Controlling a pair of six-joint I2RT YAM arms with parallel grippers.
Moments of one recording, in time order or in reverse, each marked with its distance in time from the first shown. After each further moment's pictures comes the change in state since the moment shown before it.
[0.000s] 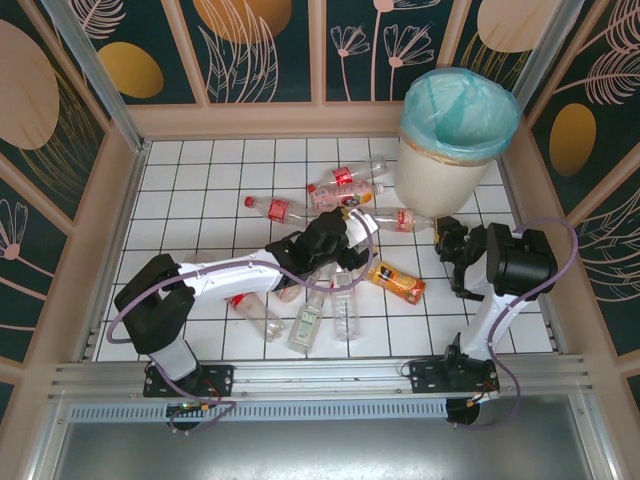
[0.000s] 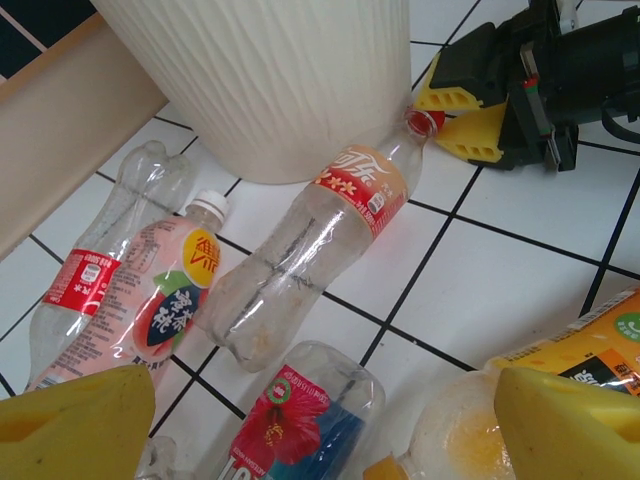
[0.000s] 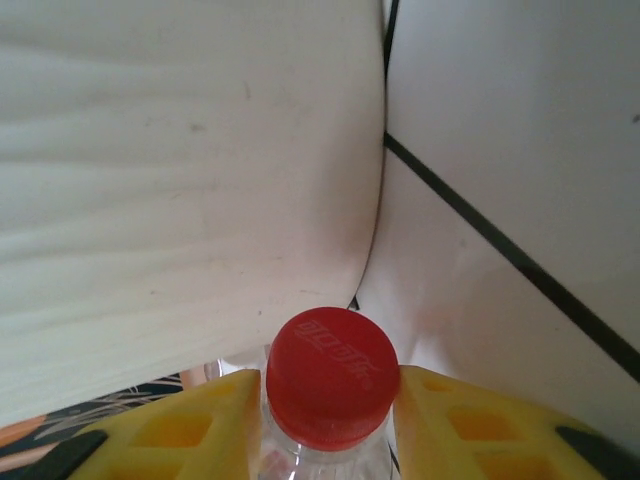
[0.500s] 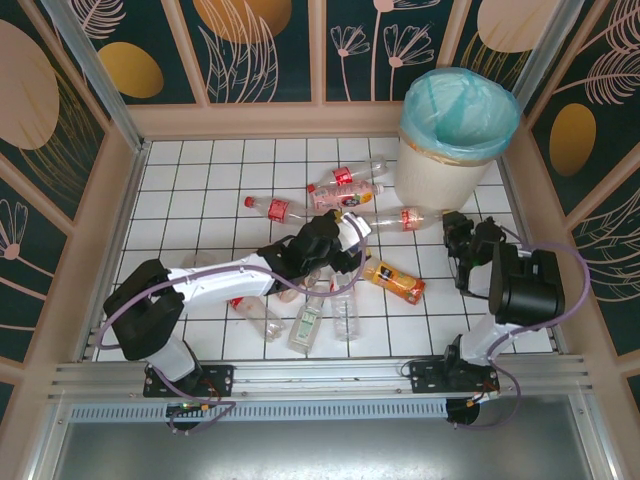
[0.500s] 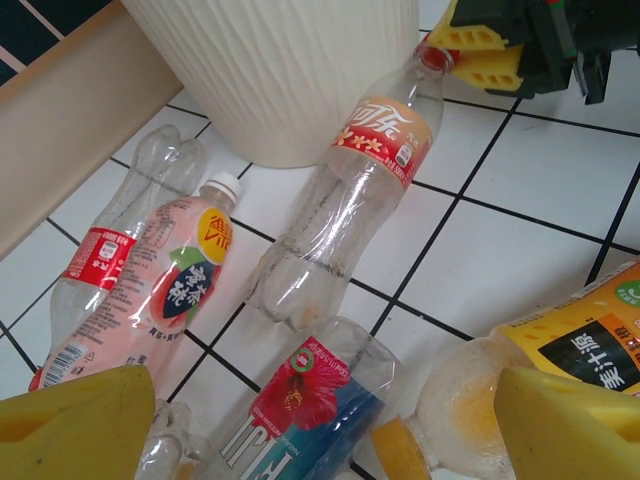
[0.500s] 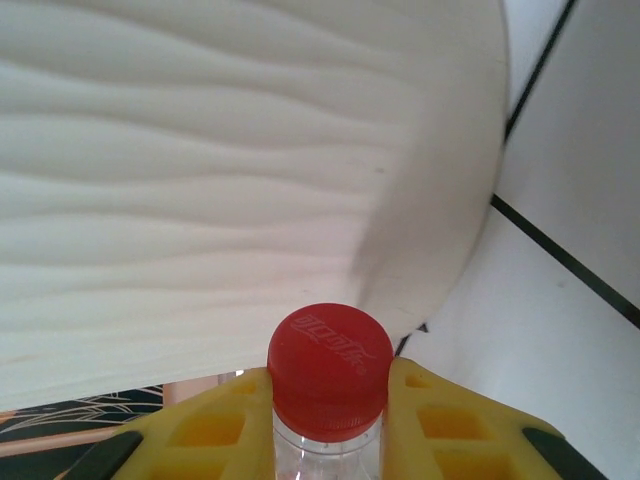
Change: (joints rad) left arm 0.000 -0.064 -0.065 0.003 -0.013 -0.001; right arm 0.000 -0.262 -0.017 -0.196 0.076 -0.152
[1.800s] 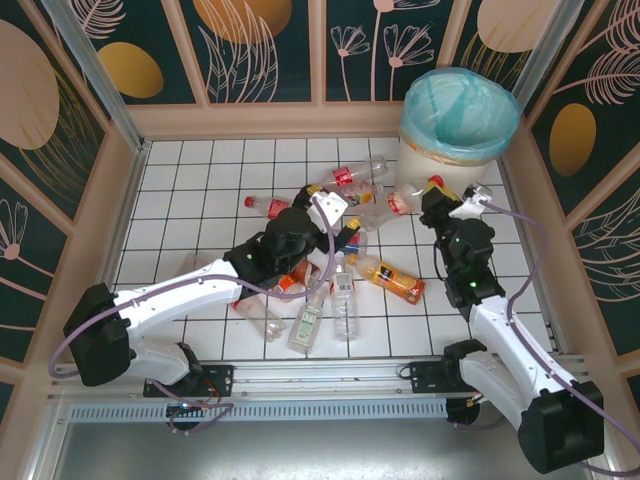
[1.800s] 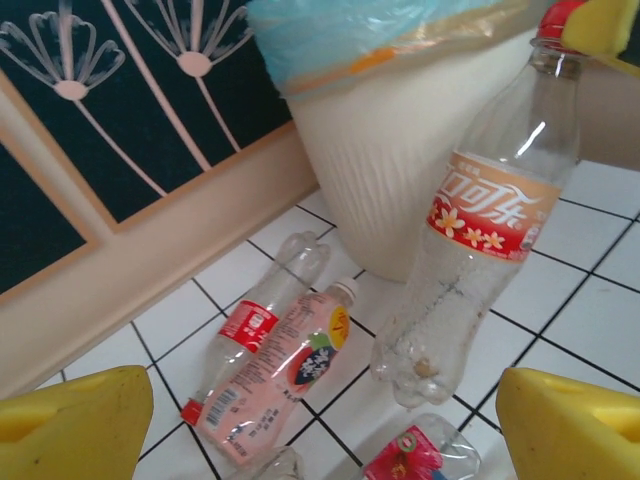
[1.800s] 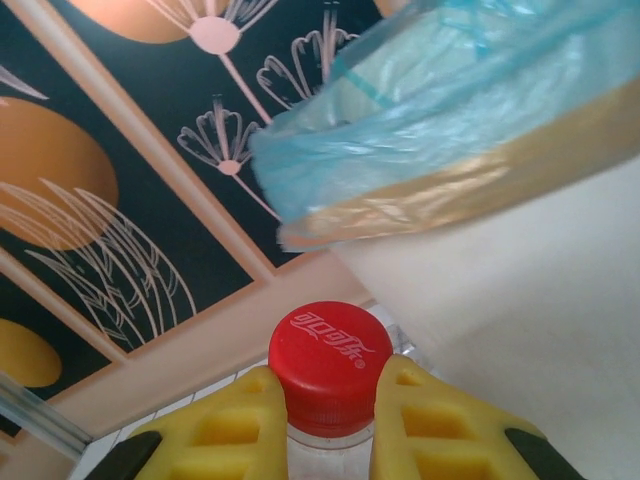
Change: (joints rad) left arm 0.000 -0.234 -0.004 0.014 -0.182 -0.054; right arm 0.510 -0.774 0.145 -0.575 0.542 -0.668
